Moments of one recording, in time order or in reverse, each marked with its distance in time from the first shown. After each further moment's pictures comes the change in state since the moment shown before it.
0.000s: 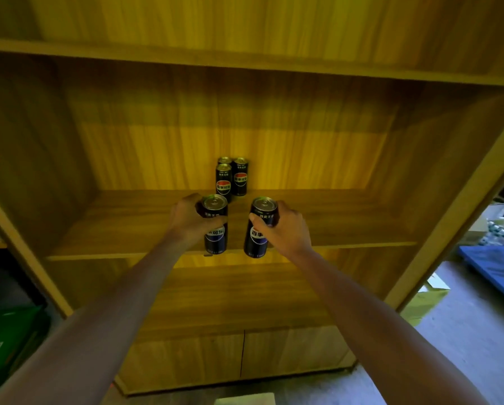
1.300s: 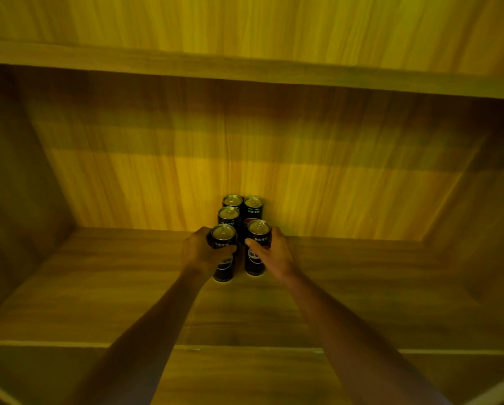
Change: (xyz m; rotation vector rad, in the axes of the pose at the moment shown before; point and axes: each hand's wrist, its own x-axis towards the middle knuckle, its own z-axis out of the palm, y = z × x) left_hand 0.172 -0.068 0.109 -0.008 0.104 -0.171; right_hand 0.195 0.083 0.150 0.431 -0.261 0.159
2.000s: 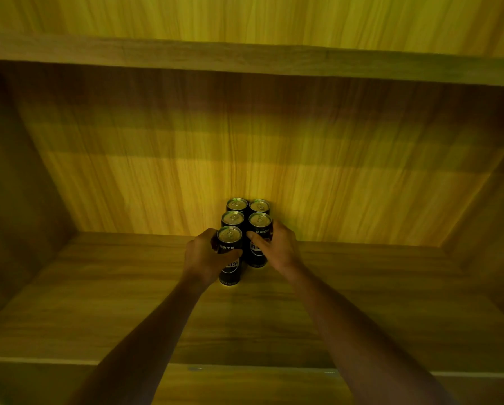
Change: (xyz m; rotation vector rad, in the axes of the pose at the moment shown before) left_hand 0.021 -0.007 0.006 0.013 -0.067 0.025; right_hand 0.048 0.006 0.011 -0.154 0.064 -0.050
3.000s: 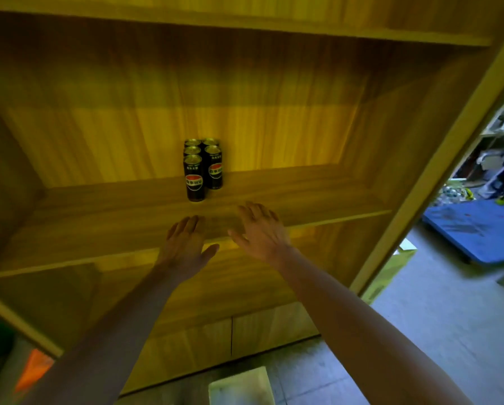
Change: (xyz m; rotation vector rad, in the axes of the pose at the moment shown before) left_hand -0.222 -0.009 -0.058 0.720 -0.338 0.457; right_hand -0.286 -0.071 -0.061 -0.855 -0.113 -0.105
